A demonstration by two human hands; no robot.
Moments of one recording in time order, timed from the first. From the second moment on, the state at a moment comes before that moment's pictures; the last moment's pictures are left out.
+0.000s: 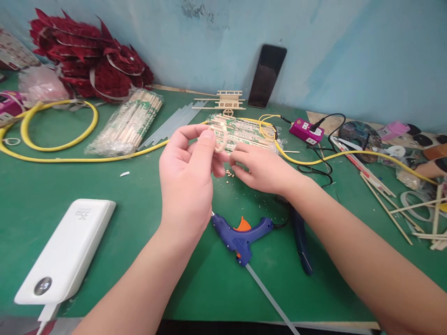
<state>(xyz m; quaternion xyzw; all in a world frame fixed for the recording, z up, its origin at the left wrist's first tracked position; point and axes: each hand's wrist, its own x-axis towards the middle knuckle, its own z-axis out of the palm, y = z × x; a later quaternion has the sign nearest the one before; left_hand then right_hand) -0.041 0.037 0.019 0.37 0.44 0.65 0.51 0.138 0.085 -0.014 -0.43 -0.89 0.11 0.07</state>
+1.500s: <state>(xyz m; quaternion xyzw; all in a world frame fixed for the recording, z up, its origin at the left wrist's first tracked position) -0.010 -0.008 0.013 0.64 0.41 0.48 0.44 0.183 -0.032 0.012 -0.52 -0.56 0.34 0.55</state>
